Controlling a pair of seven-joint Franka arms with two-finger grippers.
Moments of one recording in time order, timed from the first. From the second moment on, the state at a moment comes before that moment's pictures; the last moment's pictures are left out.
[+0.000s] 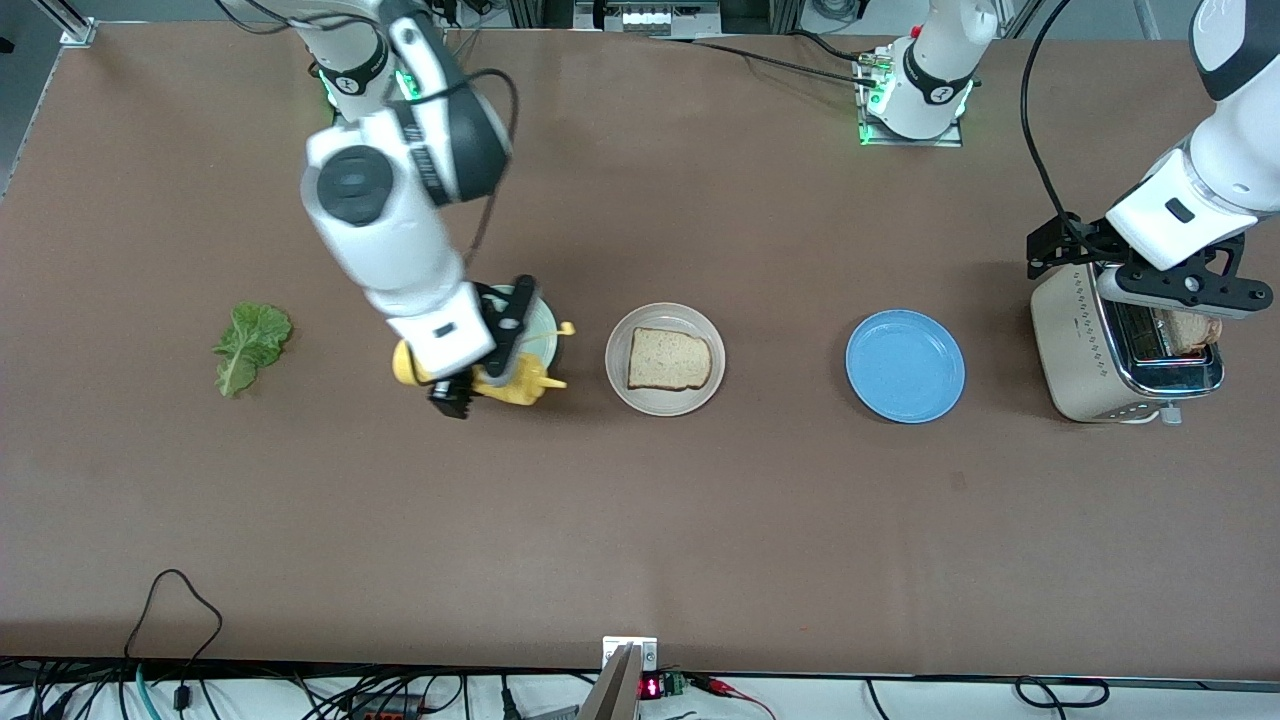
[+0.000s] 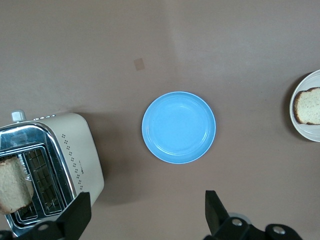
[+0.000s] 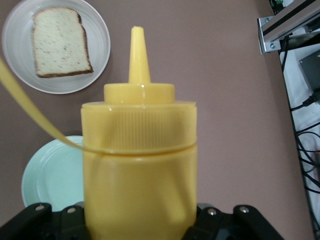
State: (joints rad) left arm -0.03 0.02 -0.05 -1.70 0.02 1.68 0.08; right arm 0.65 0.39 -0.25 -1.56 0.18 2.12 -1.01
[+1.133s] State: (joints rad) left arm -0.03 0.02 -0.05 -1.70 0.02 1.68 0.08; right arm 0.14 0.21 -0.25 -2.19 1.21 1.90 -2.32
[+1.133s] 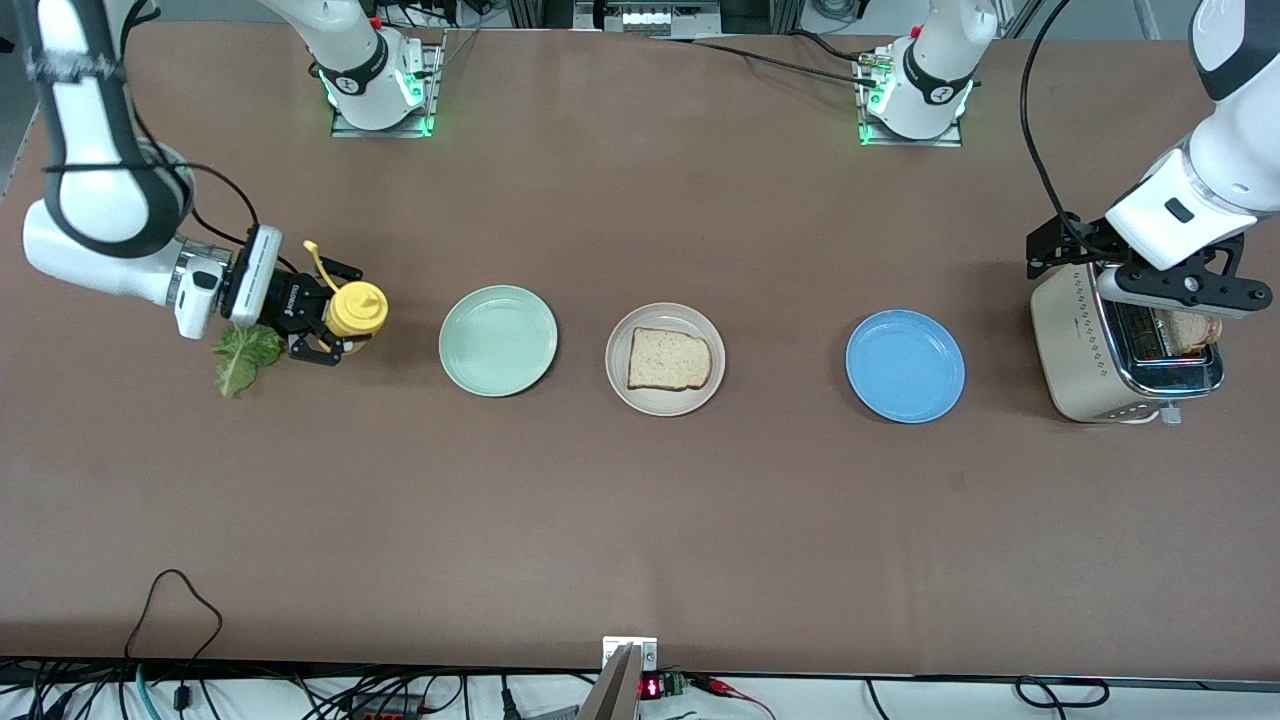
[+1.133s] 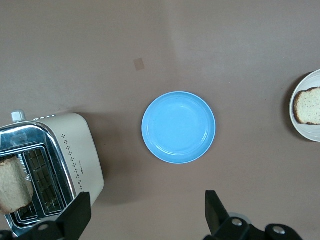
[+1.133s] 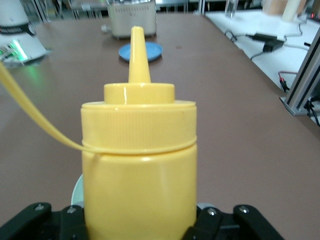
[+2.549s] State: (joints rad) left arm -0.03 0.02 -0.05 -1.70 0.02 1.68 0.08; right arm -0.05 0.73 -0.25 -2.07 1.48 1.43 -2.75
